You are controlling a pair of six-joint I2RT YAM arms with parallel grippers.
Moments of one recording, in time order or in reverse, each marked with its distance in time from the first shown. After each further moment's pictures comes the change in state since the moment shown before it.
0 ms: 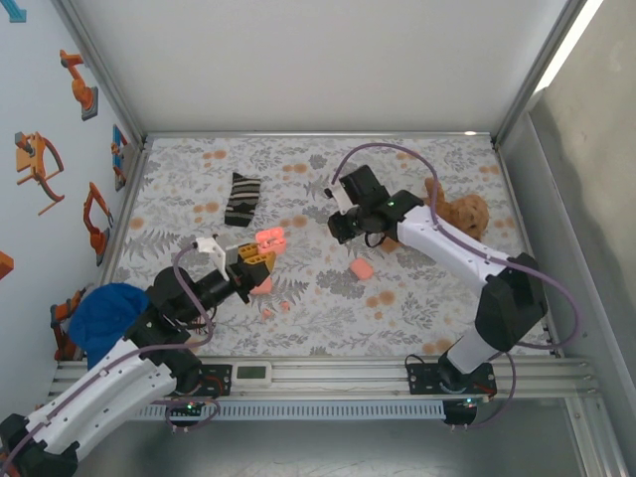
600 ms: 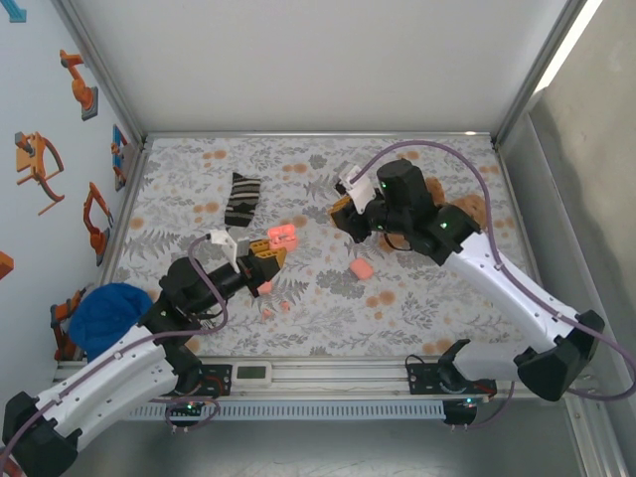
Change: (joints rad) left arm 0.000 0.149 0.000 0.138 0.060 -0.060; right arm 0.037 -0.317 -0.013 0.077 -0.157 -0.237
